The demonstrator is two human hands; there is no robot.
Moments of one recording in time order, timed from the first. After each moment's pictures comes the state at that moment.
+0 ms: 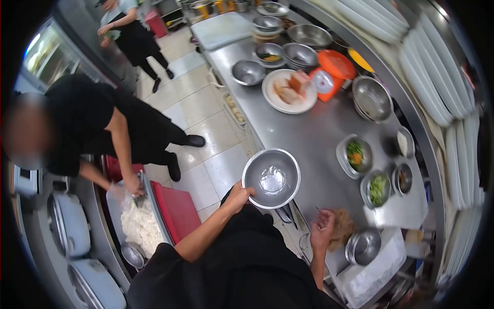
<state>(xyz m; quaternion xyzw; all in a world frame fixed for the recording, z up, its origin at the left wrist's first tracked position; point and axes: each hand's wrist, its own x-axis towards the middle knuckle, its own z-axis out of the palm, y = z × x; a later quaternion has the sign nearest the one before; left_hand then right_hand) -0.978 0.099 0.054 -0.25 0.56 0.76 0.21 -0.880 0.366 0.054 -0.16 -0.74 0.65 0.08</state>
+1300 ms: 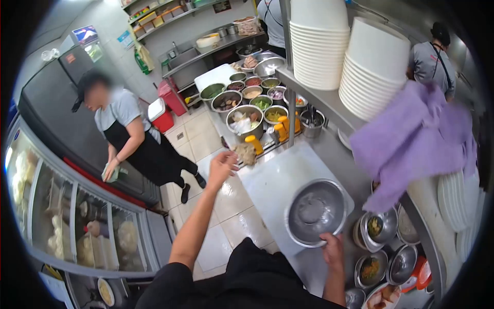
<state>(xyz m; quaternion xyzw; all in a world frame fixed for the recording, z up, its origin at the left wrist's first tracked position) -1.851 -0.393 0.159 -0.09 0.77 0.63 -0.04 -1.660 -0.048 0.107 -0.23 -0.49 0.84 -0.05</state>
